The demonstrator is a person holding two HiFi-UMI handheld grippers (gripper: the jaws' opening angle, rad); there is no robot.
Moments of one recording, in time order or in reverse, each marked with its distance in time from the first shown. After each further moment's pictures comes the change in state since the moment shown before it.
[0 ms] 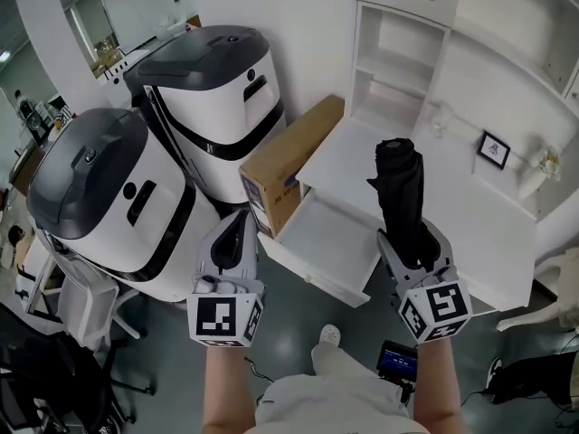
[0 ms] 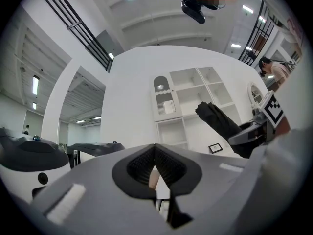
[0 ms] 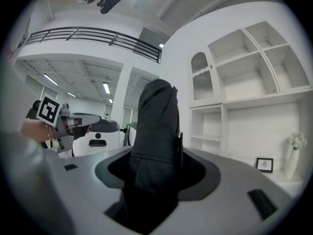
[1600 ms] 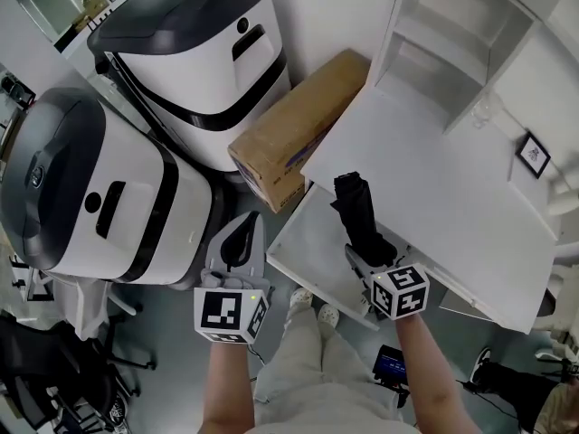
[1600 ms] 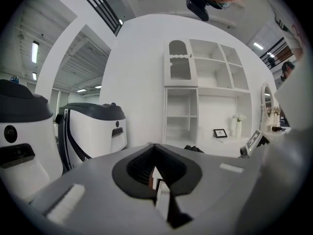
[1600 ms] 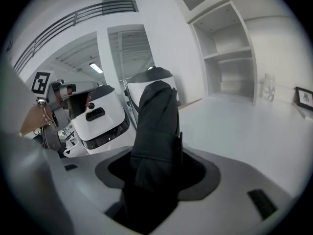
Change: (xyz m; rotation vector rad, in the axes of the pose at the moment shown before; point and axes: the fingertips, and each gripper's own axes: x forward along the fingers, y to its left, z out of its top) left arm 0.130 0.032 -0.157 -0.167 0.292 -0.034; right arm 0.174 0.008 -0.231 0.284 0.516 0.226
